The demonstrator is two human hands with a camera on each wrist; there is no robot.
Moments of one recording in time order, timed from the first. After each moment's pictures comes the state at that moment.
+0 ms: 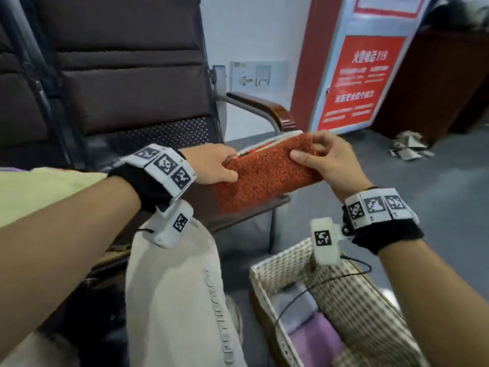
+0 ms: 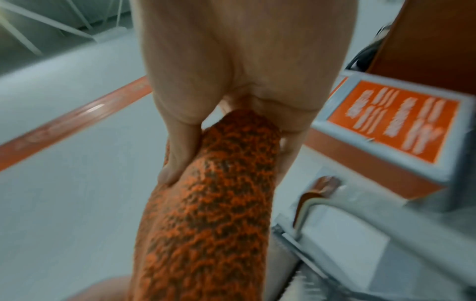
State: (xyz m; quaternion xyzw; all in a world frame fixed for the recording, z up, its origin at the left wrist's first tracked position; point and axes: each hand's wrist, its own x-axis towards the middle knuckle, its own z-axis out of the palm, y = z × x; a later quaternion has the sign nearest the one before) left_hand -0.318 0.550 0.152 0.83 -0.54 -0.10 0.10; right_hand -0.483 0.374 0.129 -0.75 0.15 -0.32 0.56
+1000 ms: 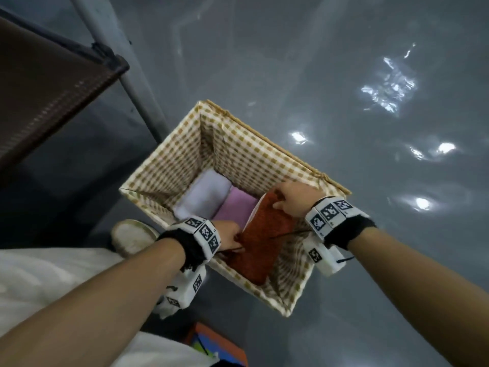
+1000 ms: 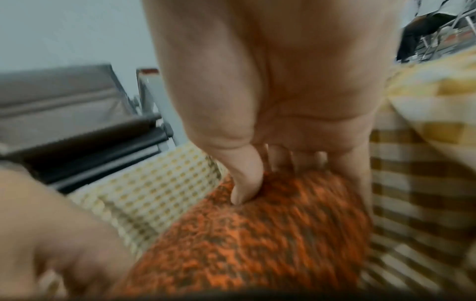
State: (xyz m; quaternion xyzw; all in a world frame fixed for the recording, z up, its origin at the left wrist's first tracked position) left_hand -0.551 0.452 -0.186 0.55 -0.64 -0.51 -0.14; right_hand -0.711 0.342 -0.149 -0.82 0.46 0.26 0.23
